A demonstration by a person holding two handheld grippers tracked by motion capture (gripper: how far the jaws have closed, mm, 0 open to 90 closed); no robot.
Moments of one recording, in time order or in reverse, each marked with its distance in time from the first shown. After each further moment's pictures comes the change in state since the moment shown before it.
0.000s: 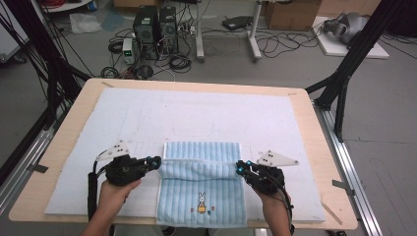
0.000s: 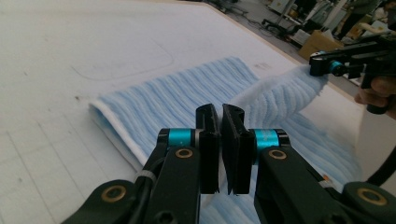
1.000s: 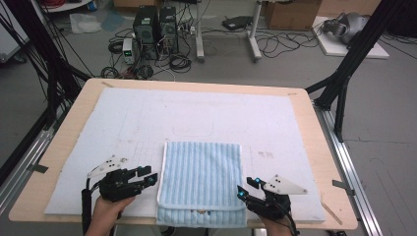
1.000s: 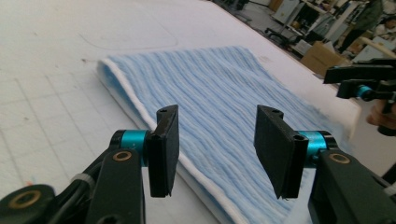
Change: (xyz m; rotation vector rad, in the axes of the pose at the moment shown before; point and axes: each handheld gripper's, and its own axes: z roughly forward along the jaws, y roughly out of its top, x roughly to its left) left arm 0.004 -0.023 -0.012 -0.030 0.040 -0.061; right arm 0.019 -0.044 -0.024 -0.041 -0.014 0.023
